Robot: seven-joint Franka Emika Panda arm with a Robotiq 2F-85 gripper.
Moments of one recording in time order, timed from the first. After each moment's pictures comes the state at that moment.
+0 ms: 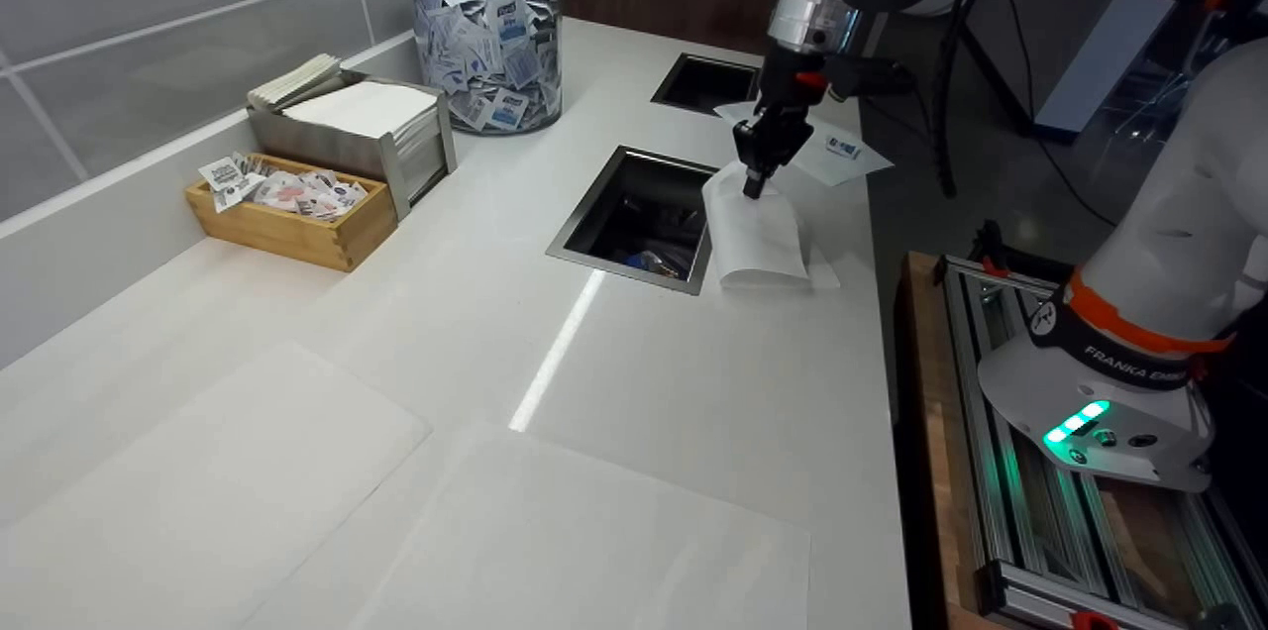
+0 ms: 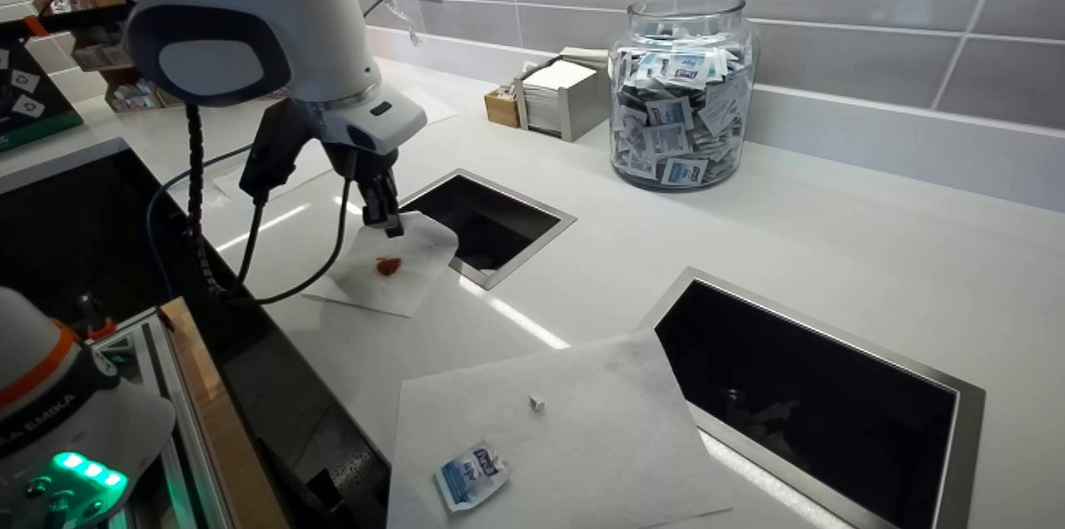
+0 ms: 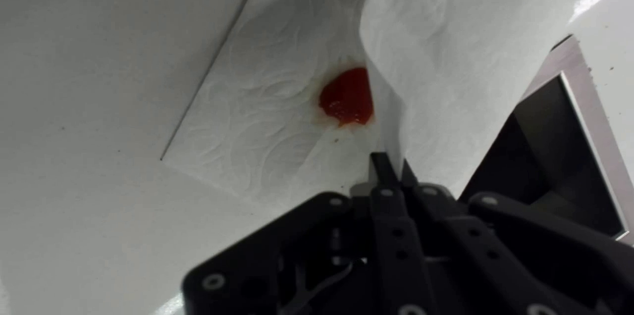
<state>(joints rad) -0.13 -0.24 -0.13 -2.74 0.24 2.51 0.08</state>
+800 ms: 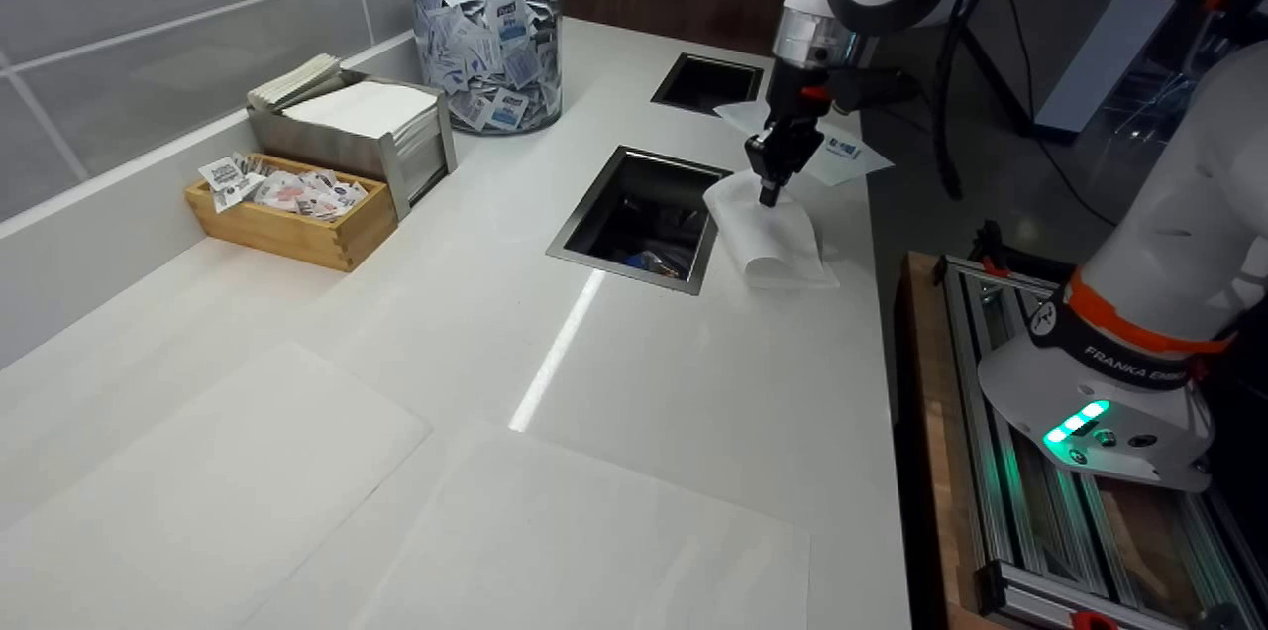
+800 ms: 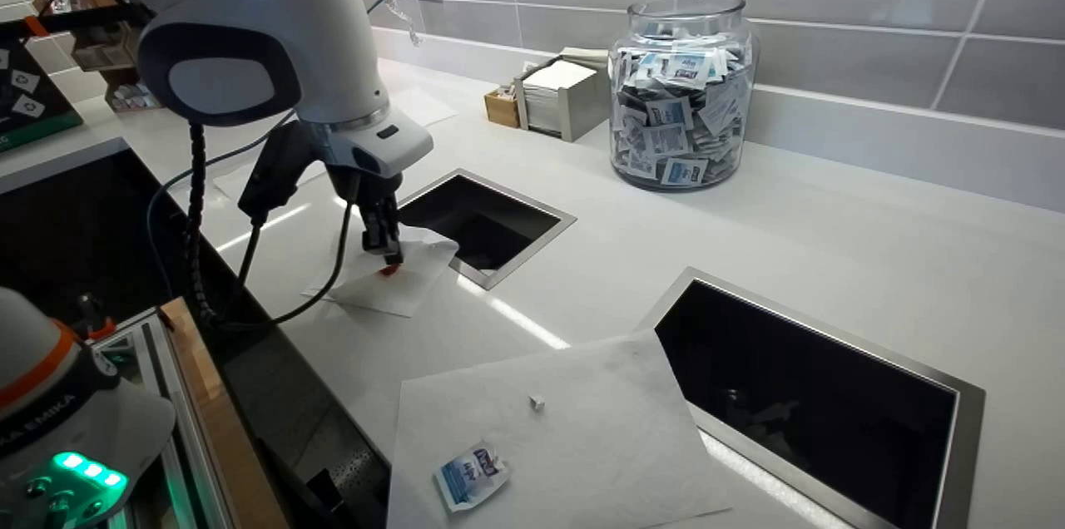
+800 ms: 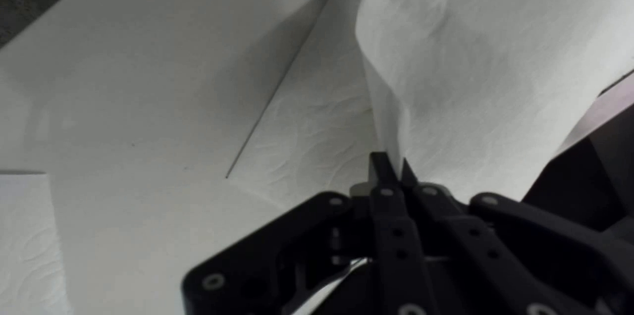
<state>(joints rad) -0.18 -0.20 -0.14 -2.74 0.13 2.50 0.12</state>
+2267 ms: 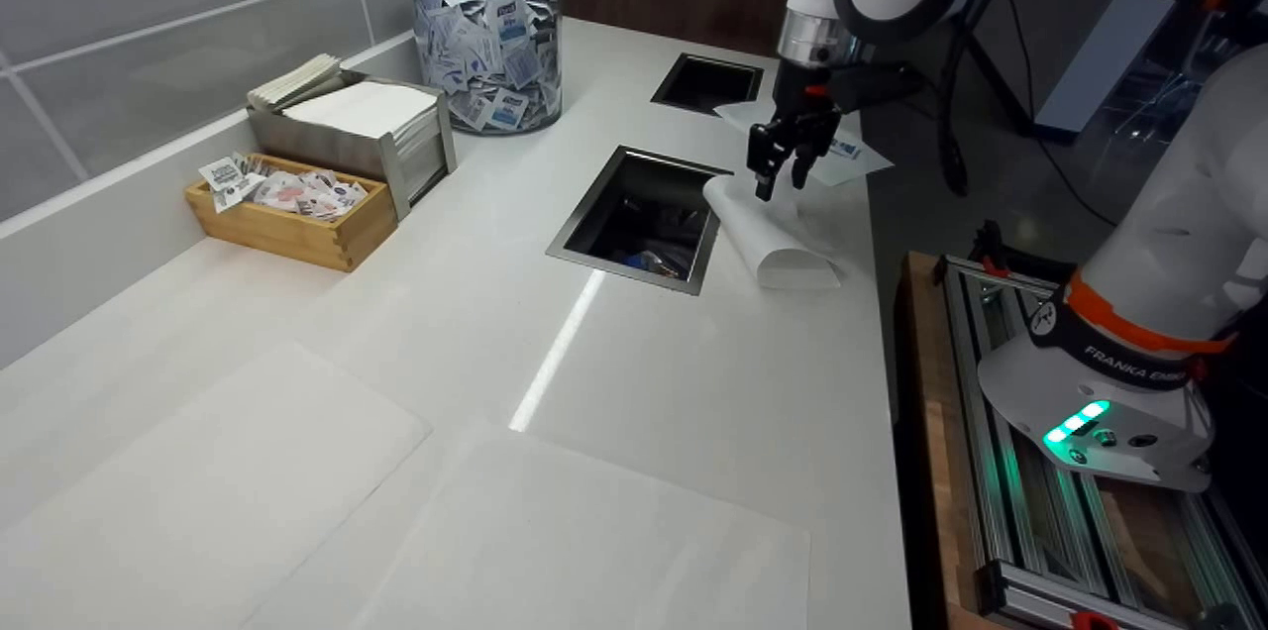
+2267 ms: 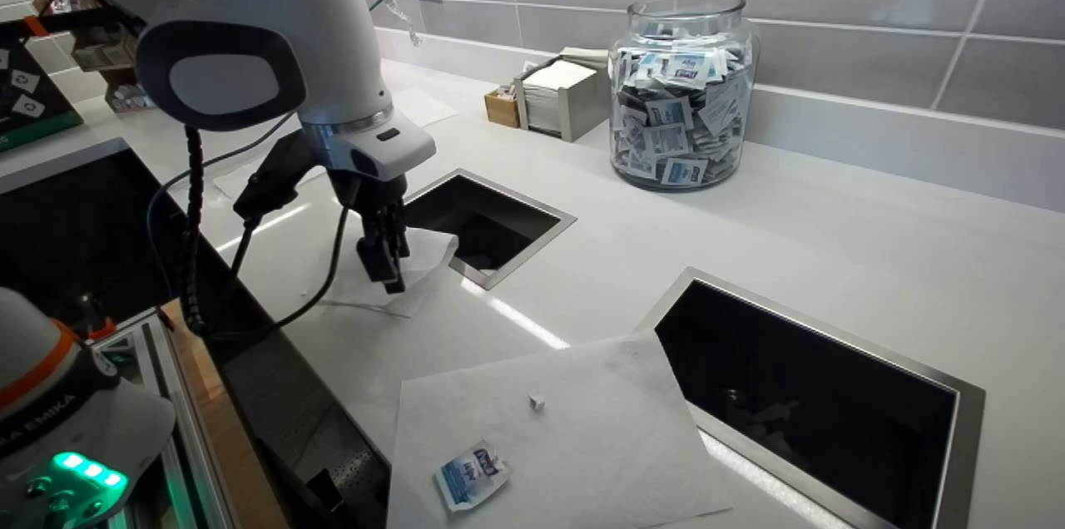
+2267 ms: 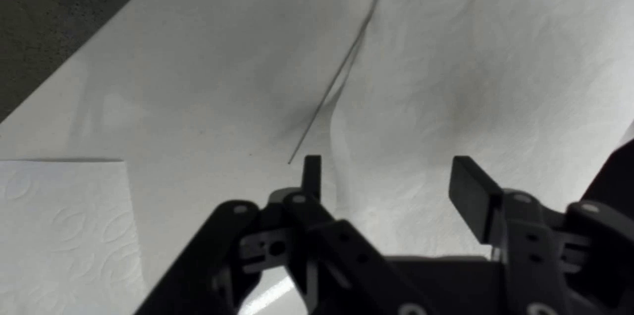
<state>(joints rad) -0.23 -0.19 -0.14 -2.74 -0.01 2.50 0.25</state>
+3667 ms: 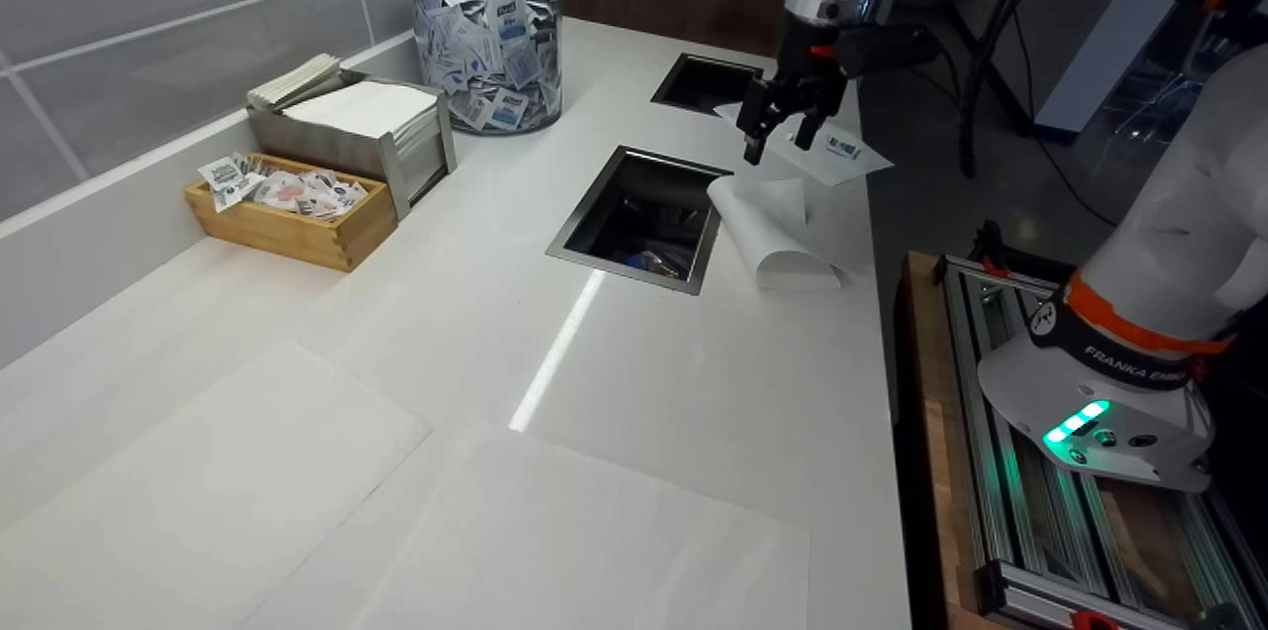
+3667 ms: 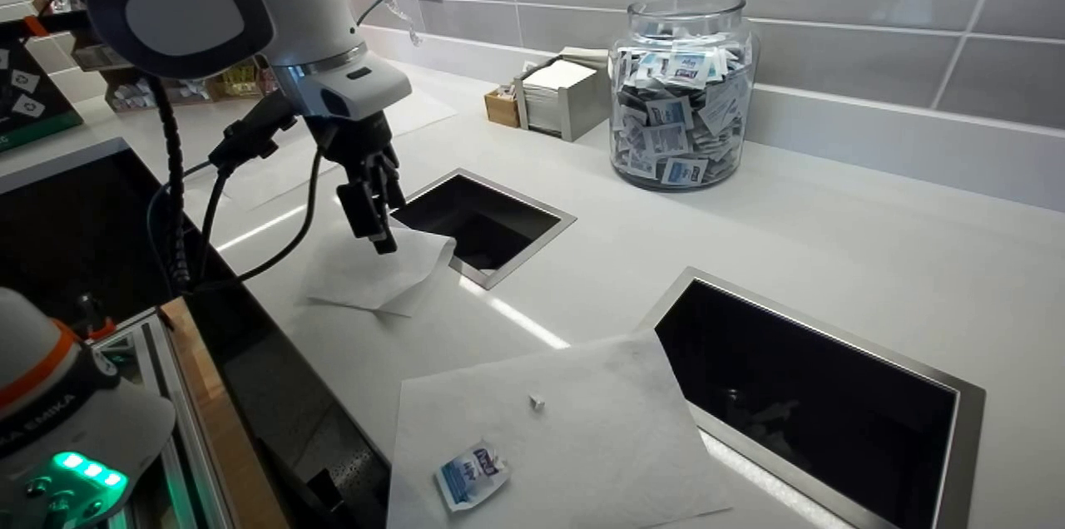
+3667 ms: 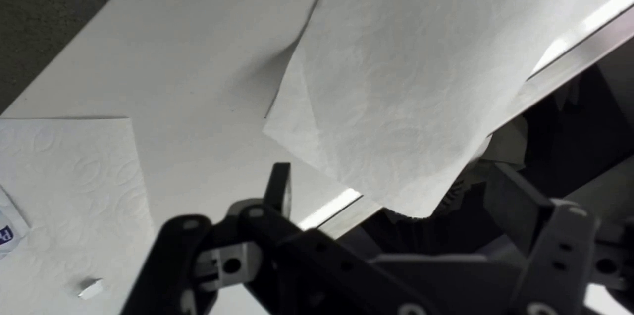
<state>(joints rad) -0.23 -0.33 -0.08 -2.74 -0.05 2.45 0.35</state>
